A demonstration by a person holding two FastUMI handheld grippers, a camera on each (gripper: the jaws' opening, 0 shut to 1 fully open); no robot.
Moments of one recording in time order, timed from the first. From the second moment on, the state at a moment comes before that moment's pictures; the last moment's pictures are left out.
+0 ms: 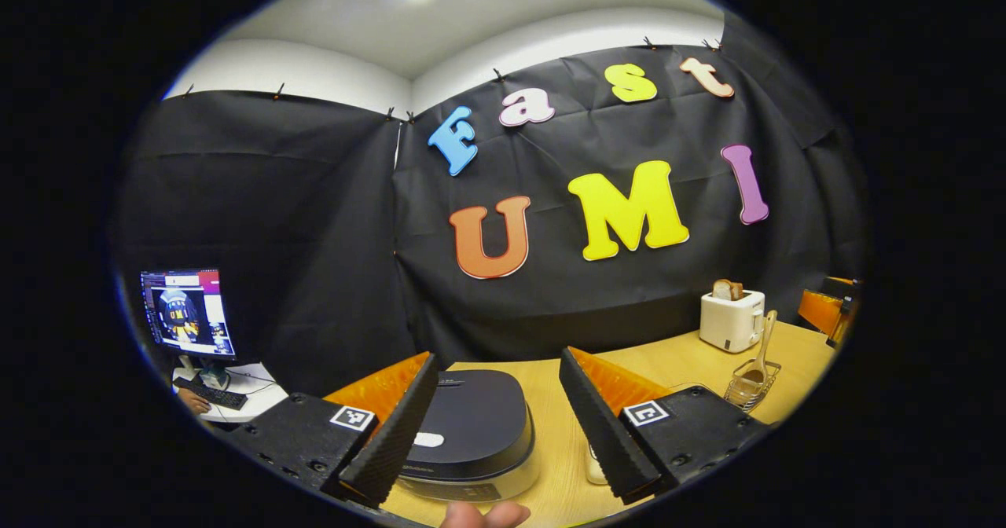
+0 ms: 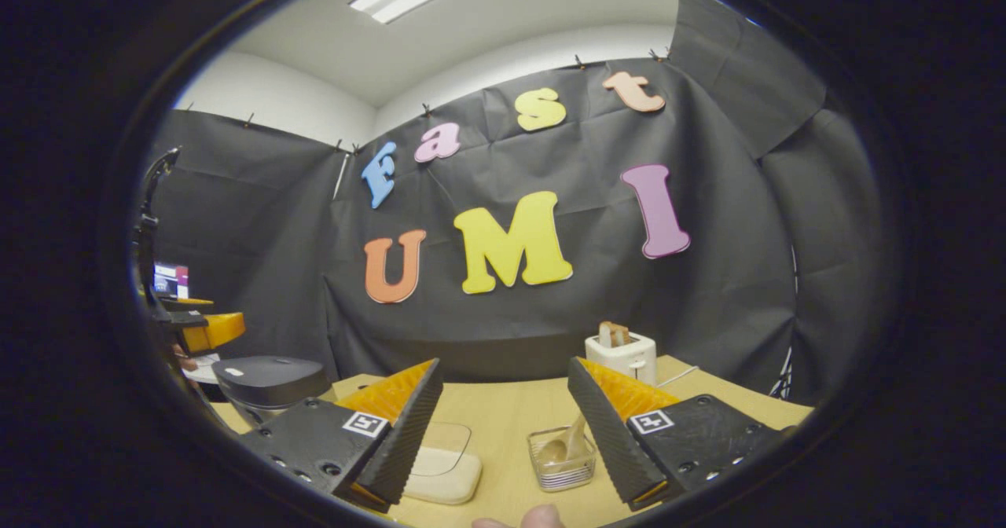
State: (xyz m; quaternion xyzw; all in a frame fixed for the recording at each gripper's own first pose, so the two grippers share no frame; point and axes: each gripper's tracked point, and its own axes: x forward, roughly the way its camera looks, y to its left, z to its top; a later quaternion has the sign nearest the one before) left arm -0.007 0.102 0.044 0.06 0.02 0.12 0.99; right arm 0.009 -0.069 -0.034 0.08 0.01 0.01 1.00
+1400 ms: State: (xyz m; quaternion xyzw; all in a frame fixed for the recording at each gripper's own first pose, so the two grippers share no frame) left arm -0.002 0.186 -0.069 -0.03 0.24 0.10 0.97; right arm 0.027 -0.053 -0.074 0.10 0.05 0.05 0.99
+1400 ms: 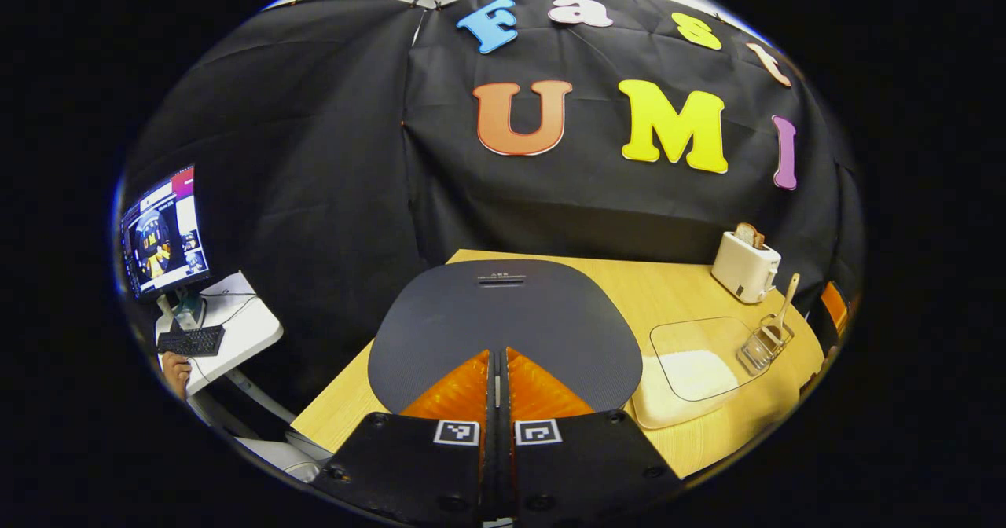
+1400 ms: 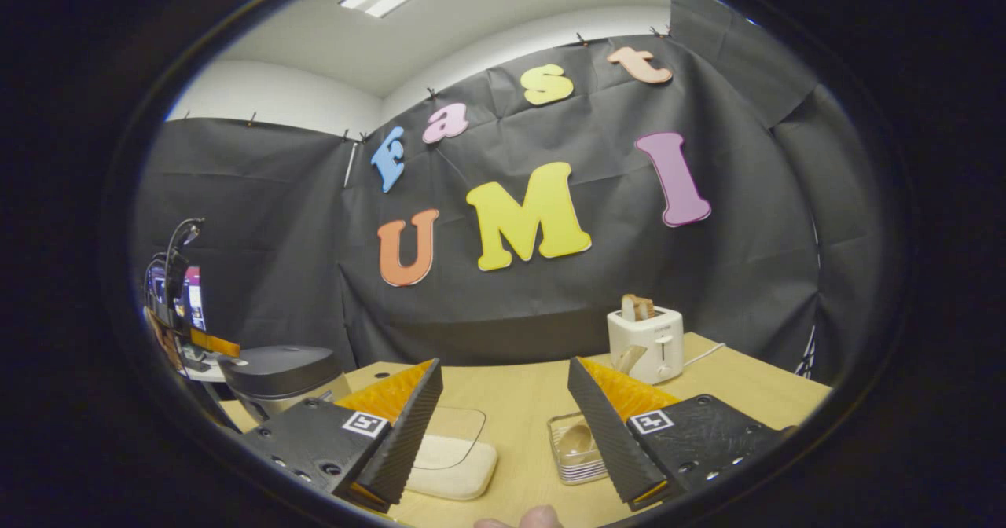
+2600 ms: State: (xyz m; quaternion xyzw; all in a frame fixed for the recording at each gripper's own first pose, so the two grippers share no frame) left arm -0.003 0.165 0.060 0.01 0.05 0.13 0.99; right arm 0.007 -0.086 -0.055 0.07 0.02 0.01 1.00
